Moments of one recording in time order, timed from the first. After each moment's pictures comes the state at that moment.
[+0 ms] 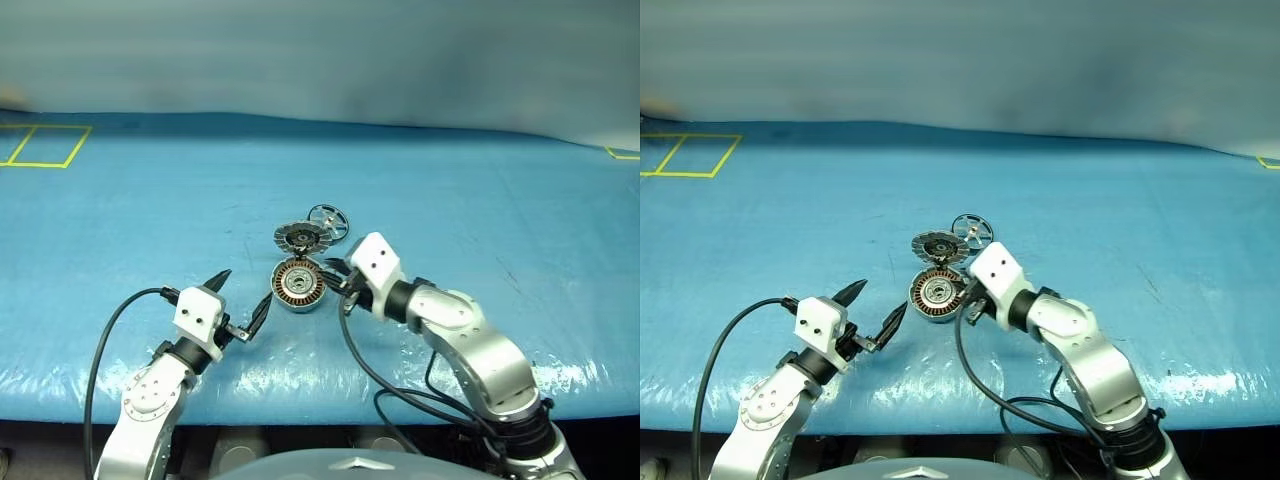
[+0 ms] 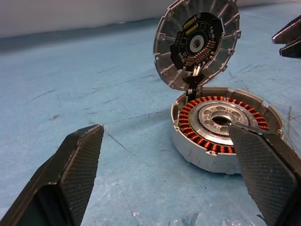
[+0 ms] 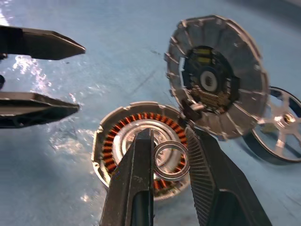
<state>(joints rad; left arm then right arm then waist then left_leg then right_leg) 0.36 0.31 -0.05 -0.48 -0.16 0.11 -0.39 -0.19 -0.30 0.34 -0.60 0.13 0.84 0.51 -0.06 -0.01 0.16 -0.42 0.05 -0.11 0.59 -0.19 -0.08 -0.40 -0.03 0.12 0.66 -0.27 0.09</state>
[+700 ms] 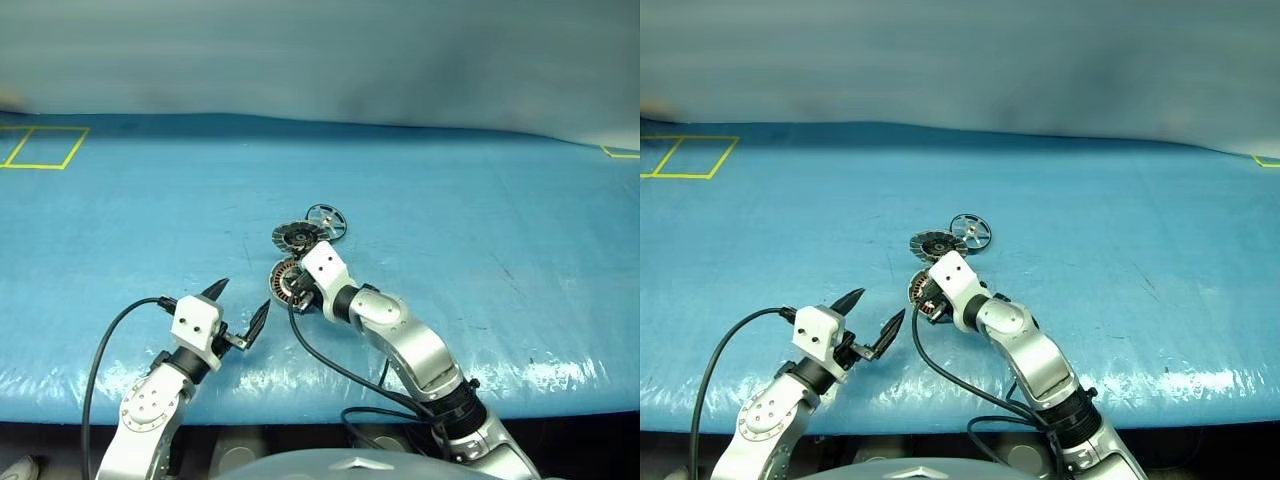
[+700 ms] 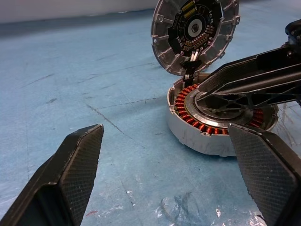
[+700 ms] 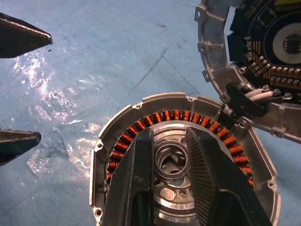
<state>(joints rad) 0.41 0.30 -0.04 -0.48 -0.16 0.10 -0.39 -0.22 -0.14 0.45 -0.29 0.06 0.72 0.37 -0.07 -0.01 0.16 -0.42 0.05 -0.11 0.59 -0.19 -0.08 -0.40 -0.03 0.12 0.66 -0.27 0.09</state>
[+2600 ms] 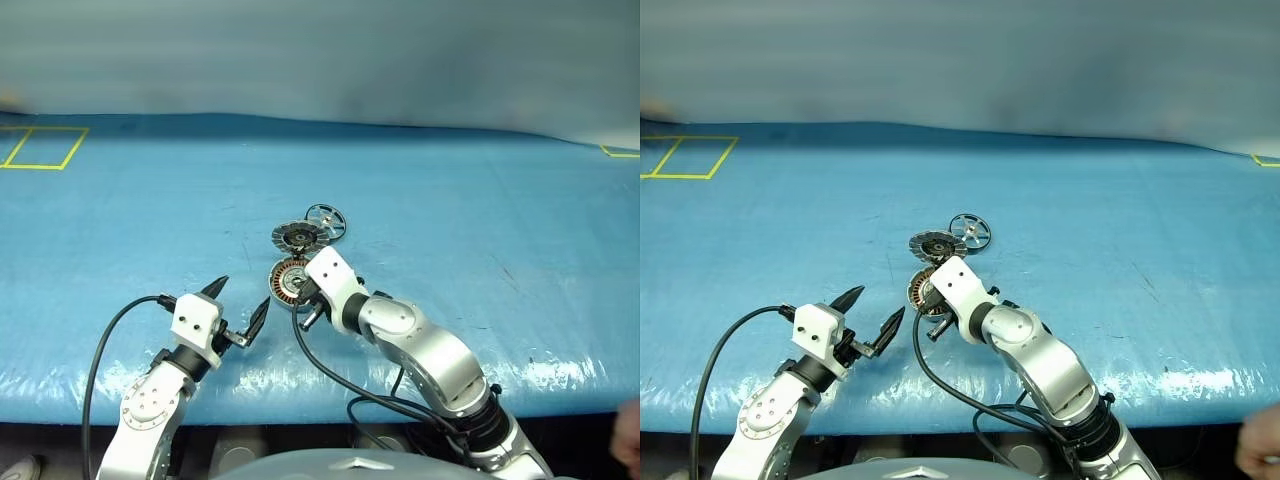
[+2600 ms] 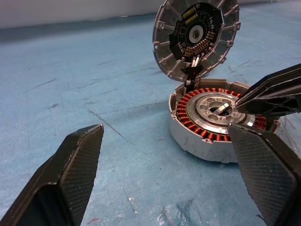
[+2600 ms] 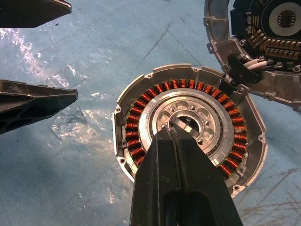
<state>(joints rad) 0.40 0.29 -0.04 -0.48 -0.16 0.10 -0.39 -0.24 -0.20 0.48 -0.53 0.12 1.05 0.30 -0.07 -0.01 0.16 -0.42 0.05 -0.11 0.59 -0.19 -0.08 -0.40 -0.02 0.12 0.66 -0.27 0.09</state>
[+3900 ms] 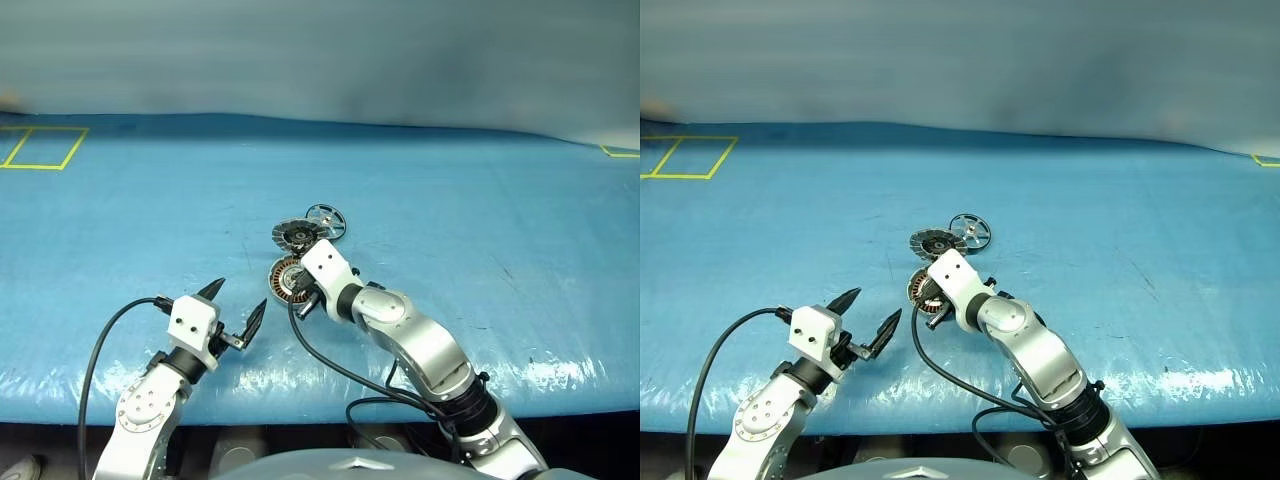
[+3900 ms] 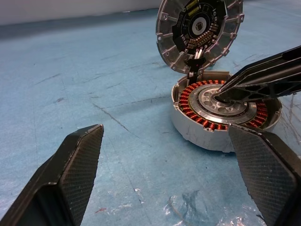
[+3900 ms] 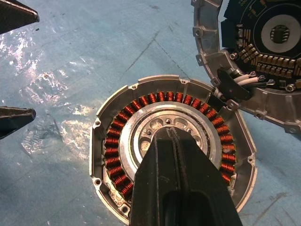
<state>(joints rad) 0.41 0.31 -0.03 -0.48 -0.16 0.10 -0.39 -0.29 -0.18 0.49 -0.41 0.09 0.95 0.30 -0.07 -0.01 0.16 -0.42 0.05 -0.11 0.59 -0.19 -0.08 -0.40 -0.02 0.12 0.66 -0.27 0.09</state>
